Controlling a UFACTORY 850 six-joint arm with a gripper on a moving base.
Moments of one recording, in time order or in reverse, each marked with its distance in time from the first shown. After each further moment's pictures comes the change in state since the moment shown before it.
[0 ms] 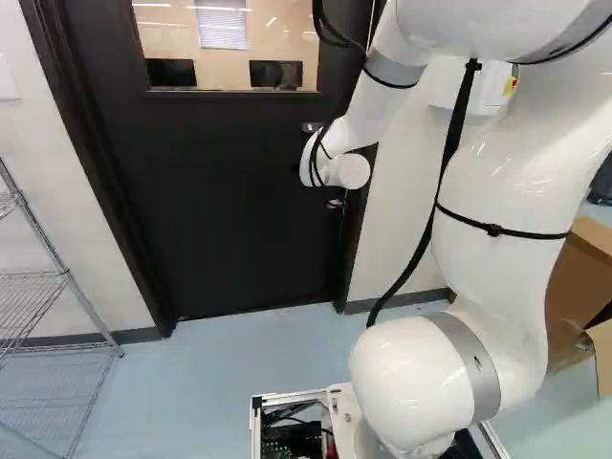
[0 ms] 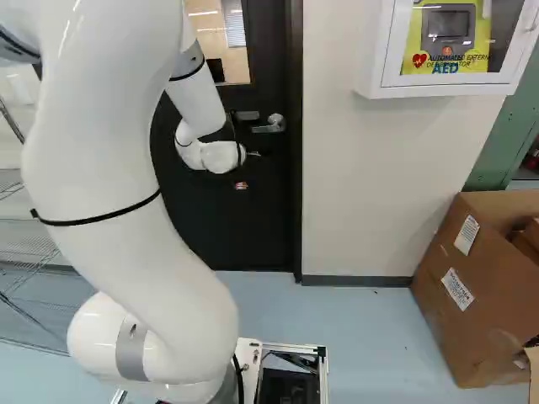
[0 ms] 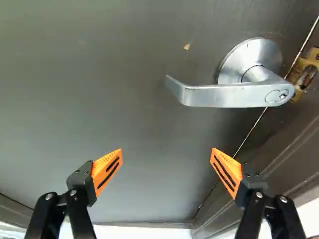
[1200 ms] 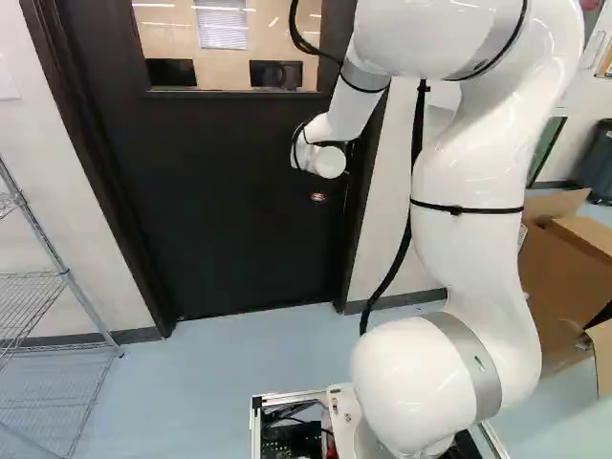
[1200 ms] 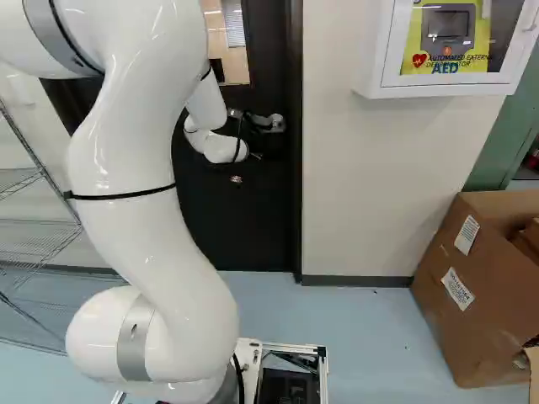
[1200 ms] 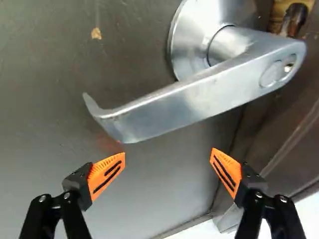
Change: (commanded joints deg) arm 2.7 -10.7 -12.6 21.4 -3.0 0.0
